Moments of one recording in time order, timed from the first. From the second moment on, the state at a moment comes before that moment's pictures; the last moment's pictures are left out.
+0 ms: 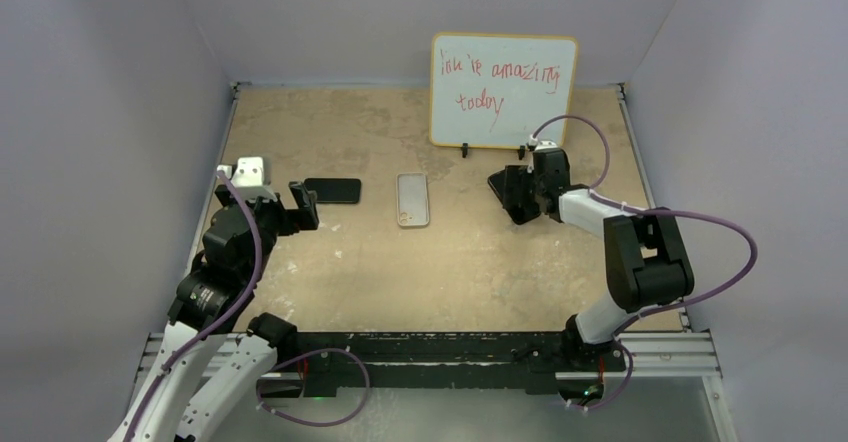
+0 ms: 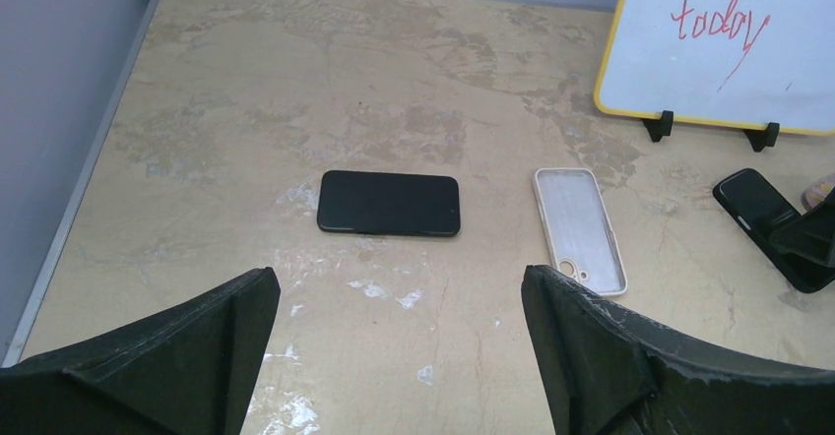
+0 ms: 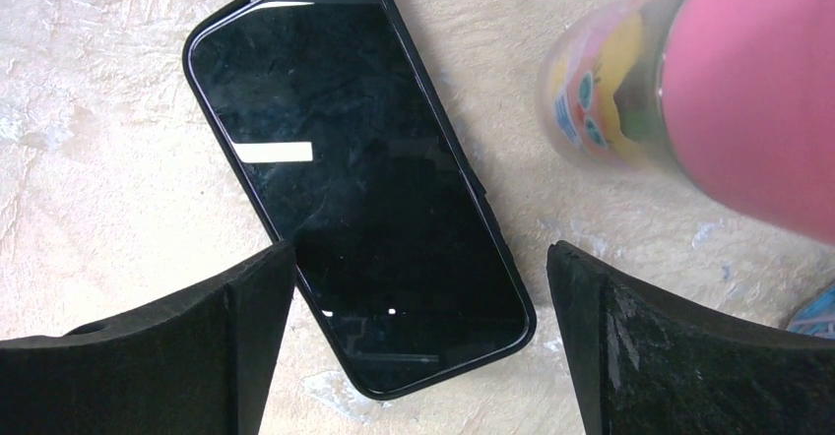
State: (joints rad) left arm -0.40 0.52 0.81 -0.54 -0.35 -0.22; right arm 0.20 1.60 0.80 -0.05 0.05 0.19
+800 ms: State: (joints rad) left arm -0.41 0.52 0.80 -0.54 -0.34 -0.21; right arm 0.34 1.67 0.89 -0.16 0.03 0.18
